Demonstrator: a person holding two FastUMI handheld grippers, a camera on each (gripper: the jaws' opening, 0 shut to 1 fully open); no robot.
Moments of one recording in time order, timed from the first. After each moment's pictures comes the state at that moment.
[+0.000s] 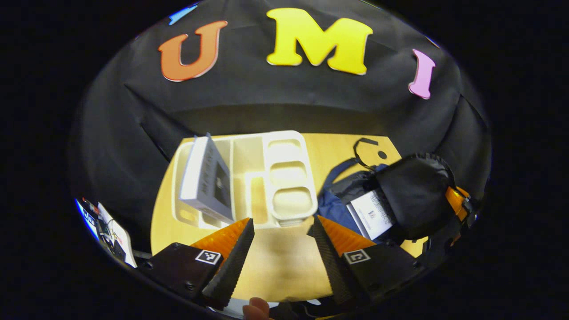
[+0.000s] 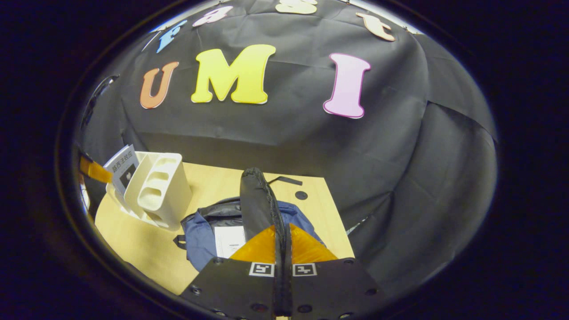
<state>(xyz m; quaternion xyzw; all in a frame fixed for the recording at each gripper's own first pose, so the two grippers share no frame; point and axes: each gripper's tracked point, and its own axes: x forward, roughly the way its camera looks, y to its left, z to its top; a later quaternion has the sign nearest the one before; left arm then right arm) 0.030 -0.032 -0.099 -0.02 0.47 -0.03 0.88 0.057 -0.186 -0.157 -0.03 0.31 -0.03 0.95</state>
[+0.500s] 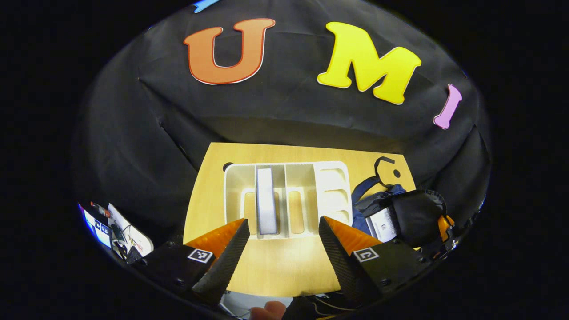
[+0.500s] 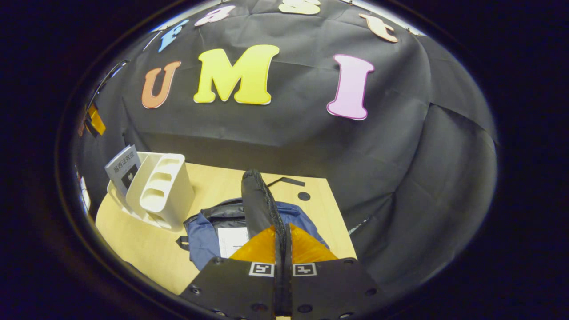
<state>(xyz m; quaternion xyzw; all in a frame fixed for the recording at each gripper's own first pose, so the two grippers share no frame) 0.089 0.091 -0.049 -0.05 0.52 -0.01 0.85 0.059 -0.177 -0.153 -0.04 0.31 -0.03 0.95</state>
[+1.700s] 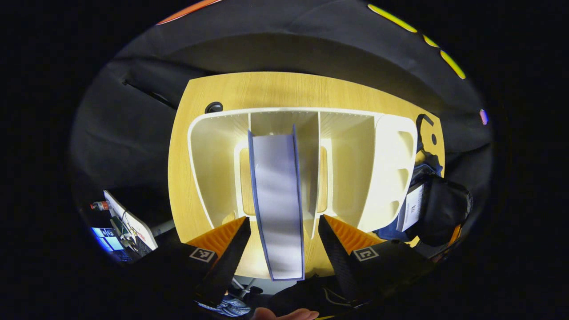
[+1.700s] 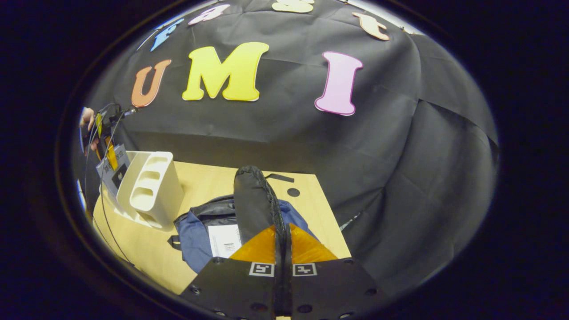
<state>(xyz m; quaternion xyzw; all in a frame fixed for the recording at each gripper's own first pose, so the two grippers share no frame) 0.121 0.096 -0.225 -0.05 0.73 -0.01 0.68 0.053 -0.189 -0.159 -0.03 0.31 -0.07 0.95</state>
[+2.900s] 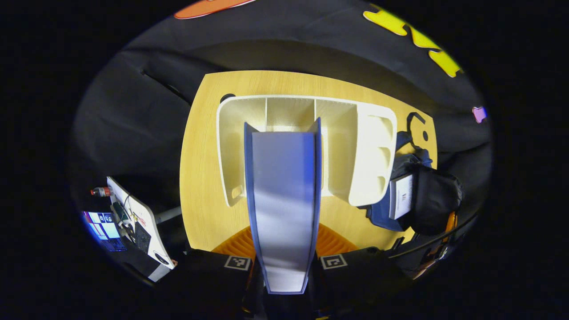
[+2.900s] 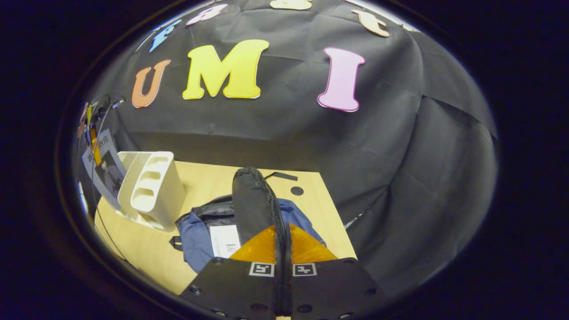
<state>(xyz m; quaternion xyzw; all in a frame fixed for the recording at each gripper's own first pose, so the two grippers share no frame) 0.060 0.101 -0.134 -0.08 0.72 -0.01 0.69 0.062 -0.186 -0.167 -0.02 0.32 -0.05 0.95</state>
